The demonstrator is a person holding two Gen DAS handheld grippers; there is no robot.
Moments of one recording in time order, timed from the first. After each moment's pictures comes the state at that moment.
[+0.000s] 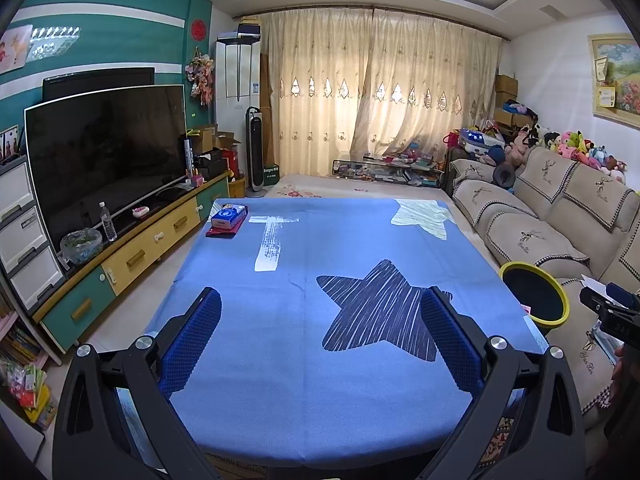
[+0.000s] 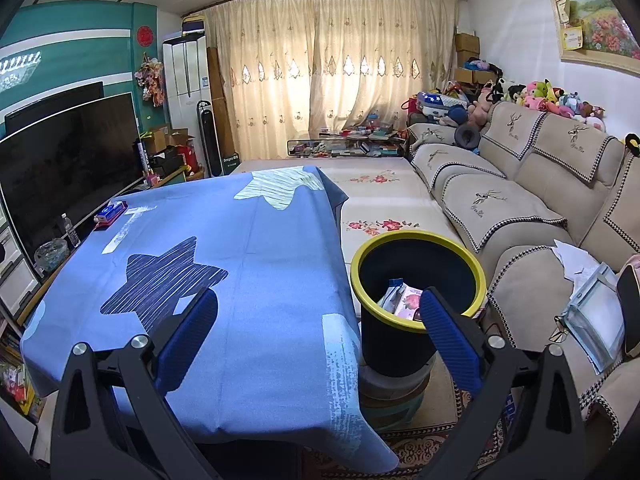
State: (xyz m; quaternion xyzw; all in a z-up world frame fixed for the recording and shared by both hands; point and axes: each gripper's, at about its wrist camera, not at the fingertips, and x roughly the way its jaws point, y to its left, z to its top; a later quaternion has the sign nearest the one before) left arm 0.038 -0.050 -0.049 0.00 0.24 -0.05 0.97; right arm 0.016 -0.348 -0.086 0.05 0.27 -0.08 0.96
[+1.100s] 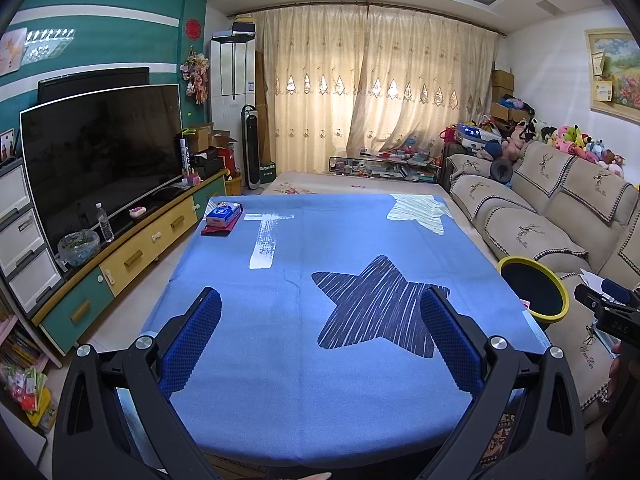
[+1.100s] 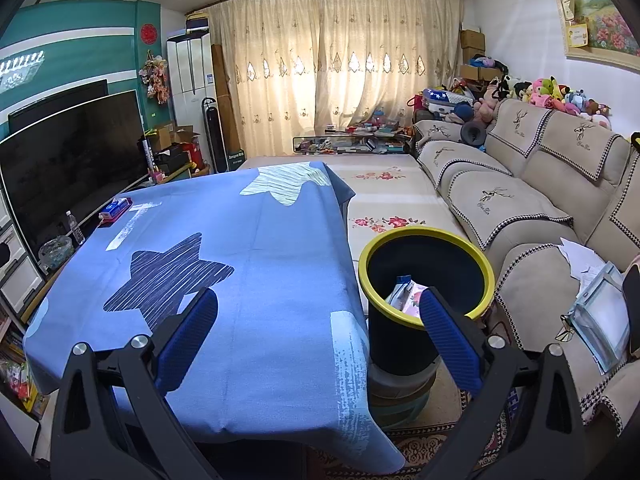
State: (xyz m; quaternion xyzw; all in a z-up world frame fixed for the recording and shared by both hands) left arm 0.041 -0.058 -0.054 0.01 0.24 -0.05 0.97; right arm 0.022 -0.341 -0.091 0.05 0.27 -0.07 0.96
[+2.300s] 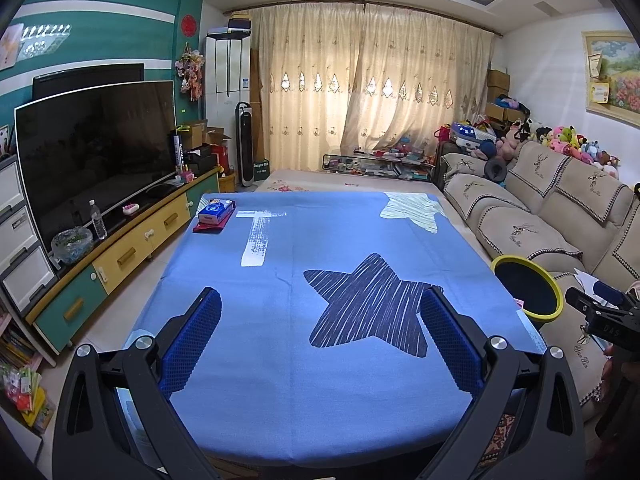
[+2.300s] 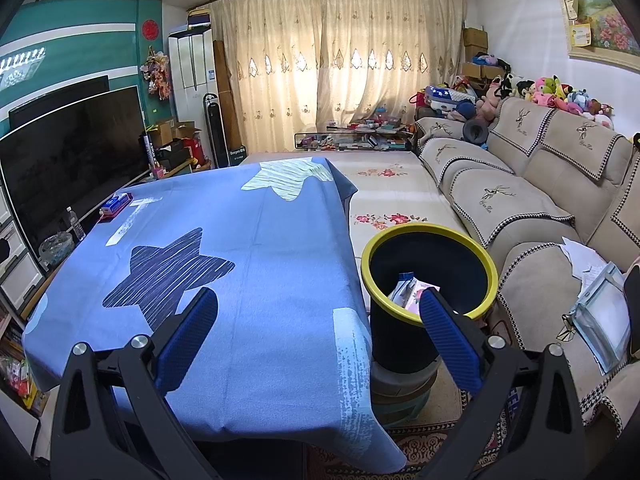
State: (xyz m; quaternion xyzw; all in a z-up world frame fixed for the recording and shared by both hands) left arm 0.046 -0.057 -0.059 0.00 0.25 -0.07 0.97; right arm 0.023 -0.338 -0.096 0.05 0.28 -0.07 0.96
